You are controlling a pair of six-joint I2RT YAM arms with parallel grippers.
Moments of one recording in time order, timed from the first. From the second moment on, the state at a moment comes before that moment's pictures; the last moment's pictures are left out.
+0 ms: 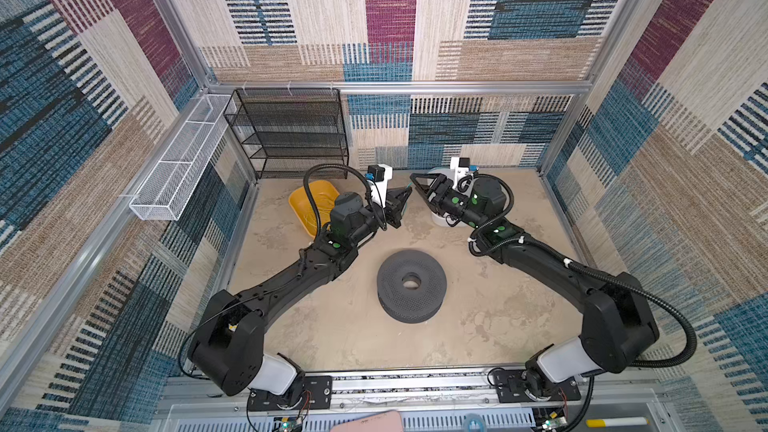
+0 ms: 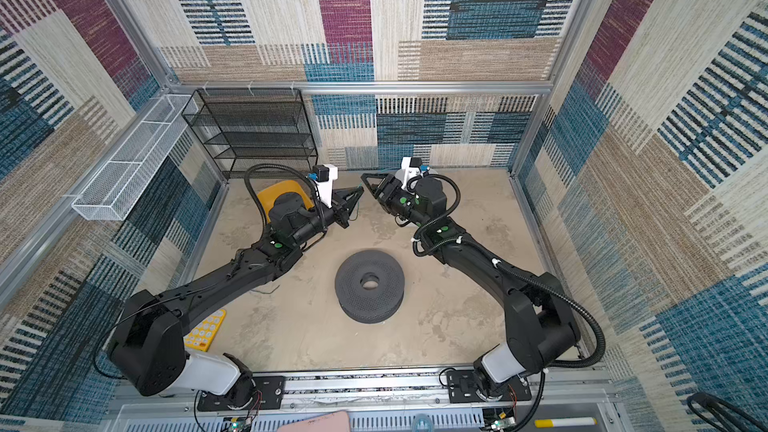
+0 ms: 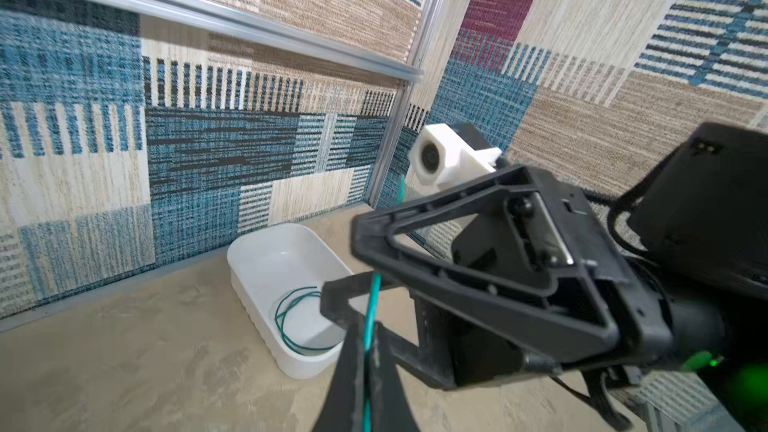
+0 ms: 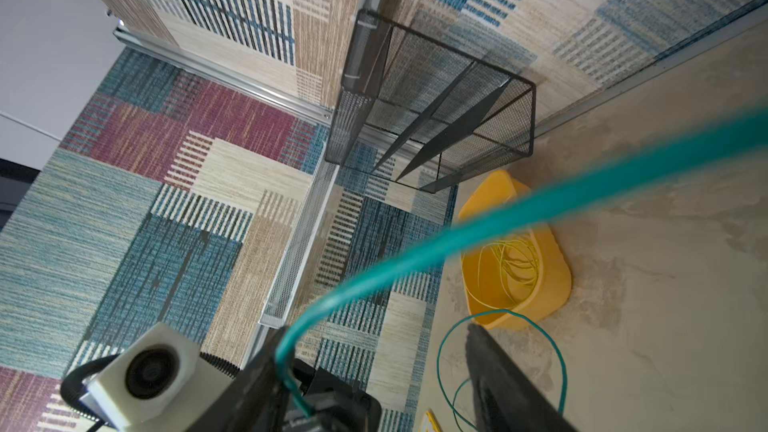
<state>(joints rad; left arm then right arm) -0.59 1.46 1.02 0.47 0.27 -0.29 0.51 1.52 1.10 0.42 -0.37 1.13</state>
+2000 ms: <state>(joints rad) -0.30 1.44 0.87 -0.10 -0.04 -0.34 0.44 1.41 1.12 0.24 -0.41 0.90</state>
